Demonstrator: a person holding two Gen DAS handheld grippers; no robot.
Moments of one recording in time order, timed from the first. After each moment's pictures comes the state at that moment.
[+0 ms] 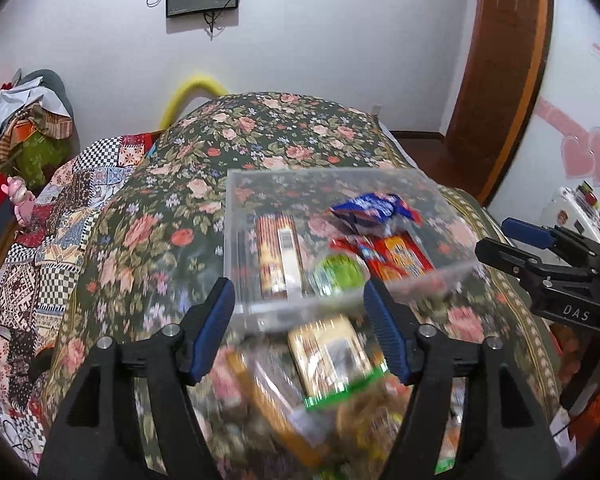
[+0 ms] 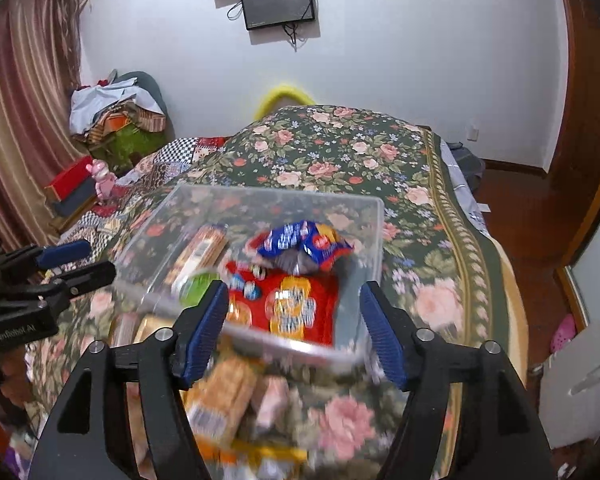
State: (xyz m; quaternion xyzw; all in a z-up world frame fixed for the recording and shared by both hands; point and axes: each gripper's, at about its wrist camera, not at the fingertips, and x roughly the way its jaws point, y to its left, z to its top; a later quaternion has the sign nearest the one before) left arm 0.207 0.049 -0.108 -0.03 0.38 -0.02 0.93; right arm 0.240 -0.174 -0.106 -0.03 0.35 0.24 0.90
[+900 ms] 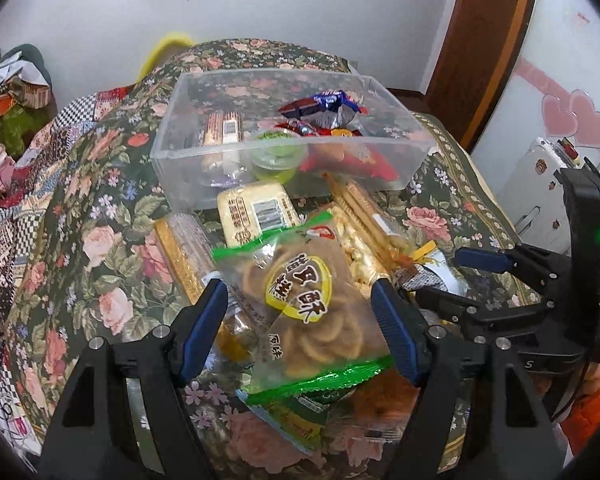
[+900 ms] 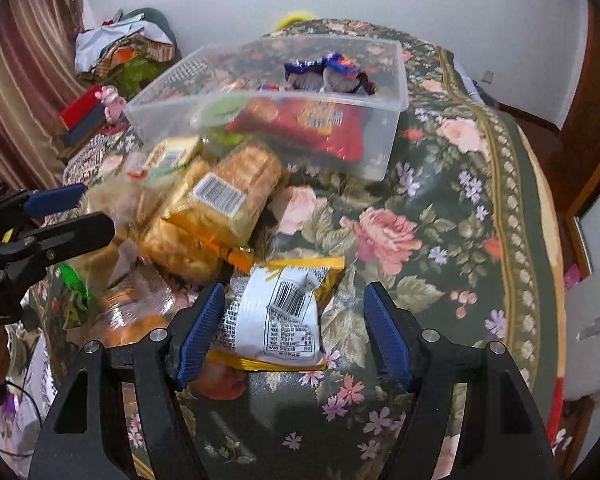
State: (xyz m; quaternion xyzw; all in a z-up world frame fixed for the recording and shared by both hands) left arm 0.150 0.004 -0.168 -0.04 0.44 -0.05 0.89; right arm 0.177 -0.181 -0.190 -0.06 0.46 0.25 0.85
